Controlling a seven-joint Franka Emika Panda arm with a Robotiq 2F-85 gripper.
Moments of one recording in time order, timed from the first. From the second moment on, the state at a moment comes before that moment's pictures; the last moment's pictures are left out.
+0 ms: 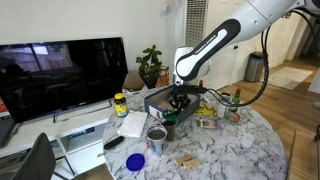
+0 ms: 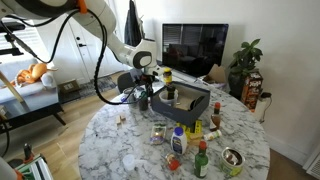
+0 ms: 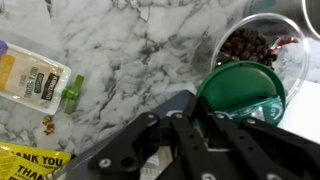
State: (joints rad) arm 0.15 0.56 0.02 -1.84 0.19 2.41 0.55
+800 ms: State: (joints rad) arm 0.16 0.57 0.01 -1.82 0.18 2.41 0.57
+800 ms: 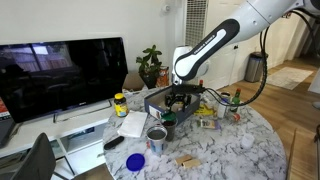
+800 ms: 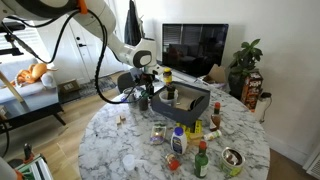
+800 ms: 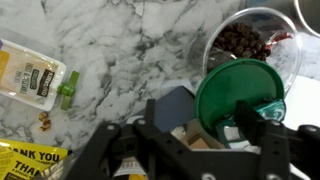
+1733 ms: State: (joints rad) arm 0.19 0.29 0.01 -1.91 -0.01 2.33 0.40
